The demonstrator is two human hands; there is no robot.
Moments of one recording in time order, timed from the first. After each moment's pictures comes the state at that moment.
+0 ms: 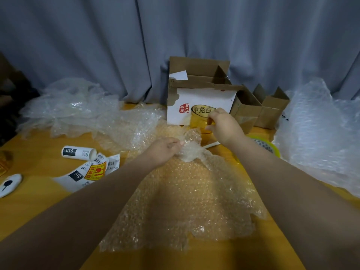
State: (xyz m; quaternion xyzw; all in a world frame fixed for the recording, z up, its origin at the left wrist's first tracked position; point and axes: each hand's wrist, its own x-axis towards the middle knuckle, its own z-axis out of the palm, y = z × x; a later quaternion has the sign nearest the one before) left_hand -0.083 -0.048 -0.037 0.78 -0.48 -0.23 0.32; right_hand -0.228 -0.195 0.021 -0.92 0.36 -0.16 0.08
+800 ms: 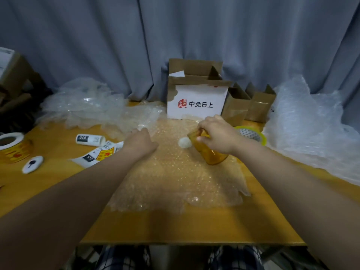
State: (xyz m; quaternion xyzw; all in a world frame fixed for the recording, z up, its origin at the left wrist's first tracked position) left_hand -0.088 0.012 -0.012 0.91 -0.39 -0.07 0.12; right_hand -0.285 -0.115 0.038 -0.97 0.23 -0.09 0.05
